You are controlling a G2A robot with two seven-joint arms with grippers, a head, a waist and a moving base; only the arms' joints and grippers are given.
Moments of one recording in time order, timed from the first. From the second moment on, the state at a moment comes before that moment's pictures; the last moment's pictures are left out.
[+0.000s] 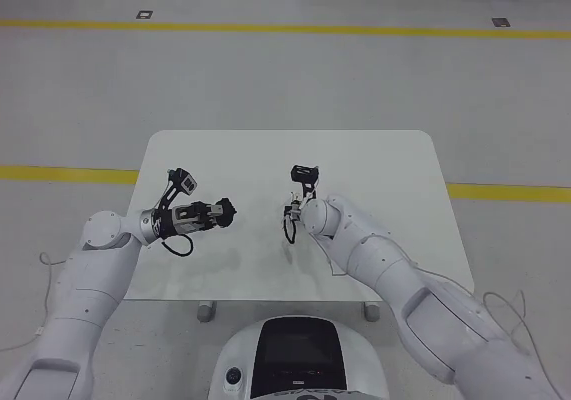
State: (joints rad) left arm 1.12 -1.08 -1.29 -1.06 -0.61 -0.34 -1.39; right arm -0.73 -1.65 0.66 -0.53 -0.43 0.25 0.46
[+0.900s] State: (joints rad) left arm 1.12 -1.08 -1.29 -1.06 -0.61 -0.34 -1.39; right arm -0.89 -1.54 0.88 -0.87 -0.44 0.15 0.45
